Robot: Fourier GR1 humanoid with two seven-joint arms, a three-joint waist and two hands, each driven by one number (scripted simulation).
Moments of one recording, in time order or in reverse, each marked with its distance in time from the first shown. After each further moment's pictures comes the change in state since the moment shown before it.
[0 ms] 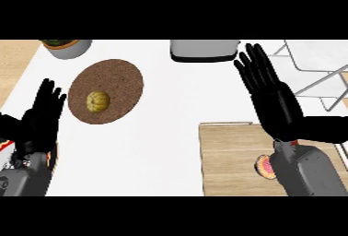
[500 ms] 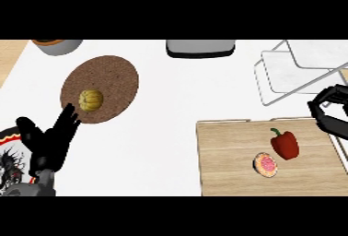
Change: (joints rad) left arm 0.096 0.024 -0.093 0.094 -0.021 -0.105 0.071; right arm 0.172 -0.433 -0.216 0.191 0.146 0.201 -0.073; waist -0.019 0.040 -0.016
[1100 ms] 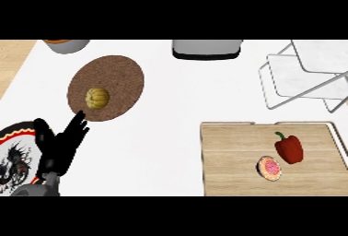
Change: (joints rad) left arm 0.001 -0.010 -0.024 0.078 -0.008 -0.096 0.011; right arm 0.109 -0.250 -0.075 0.314 0.060 0.460 -0.386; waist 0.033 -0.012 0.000
